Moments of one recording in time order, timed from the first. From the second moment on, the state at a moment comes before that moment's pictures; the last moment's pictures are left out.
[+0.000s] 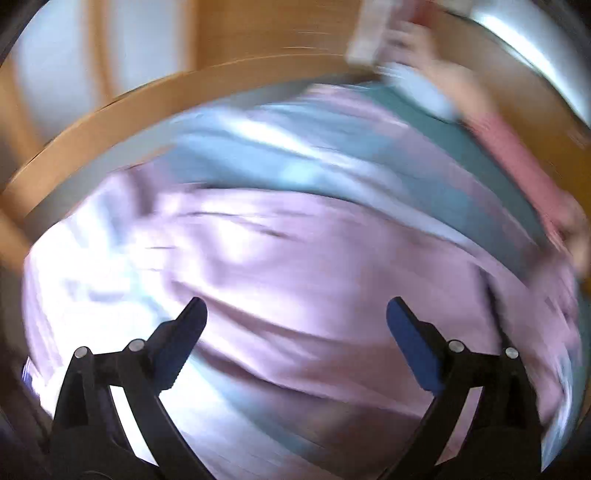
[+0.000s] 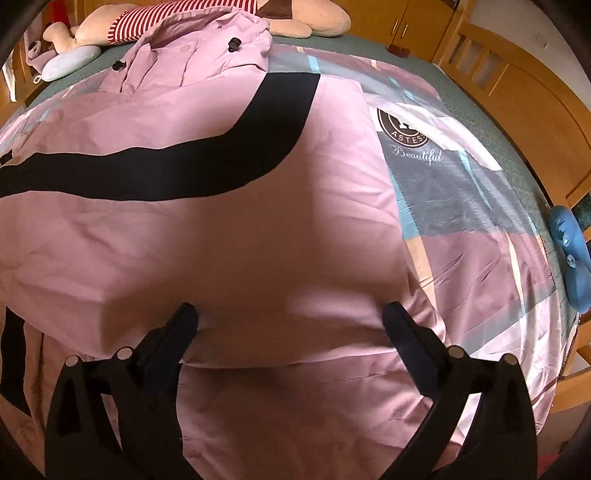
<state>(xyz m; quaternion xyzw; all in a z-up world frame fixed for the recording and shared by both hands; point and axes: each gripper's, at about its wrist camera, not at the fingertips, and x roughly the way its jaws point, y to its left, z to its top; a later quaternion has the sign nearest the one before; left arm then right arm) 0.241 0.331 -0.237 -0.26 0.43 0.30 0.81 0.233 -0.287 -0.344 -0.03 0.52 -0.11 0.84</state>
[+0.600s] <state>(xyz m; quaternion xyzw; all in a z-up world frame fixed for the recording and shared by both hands) 0.251 0.408 -0.311 -0.29 0.46 0.31 0.78 0.234 -0.281 -0.348 -0.05 0.52 -0.13 0.84</state>
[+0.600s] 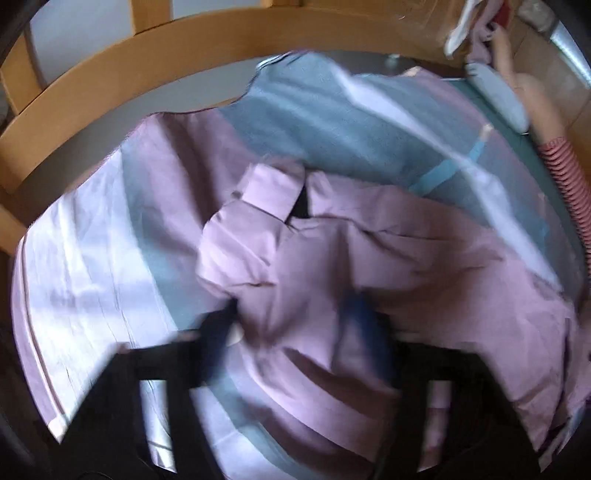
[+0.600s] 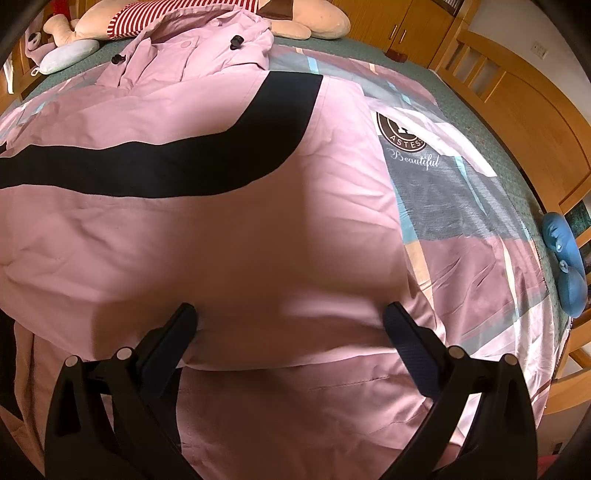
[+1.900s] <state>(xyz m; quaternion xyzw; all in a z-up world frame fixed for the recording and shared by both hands) 0.249 0.083 -0.206 -0.08 0.41 -0.05 0.91 0.205 -0.338 -0.315 0.35 0.51 0.05 0.79</state>
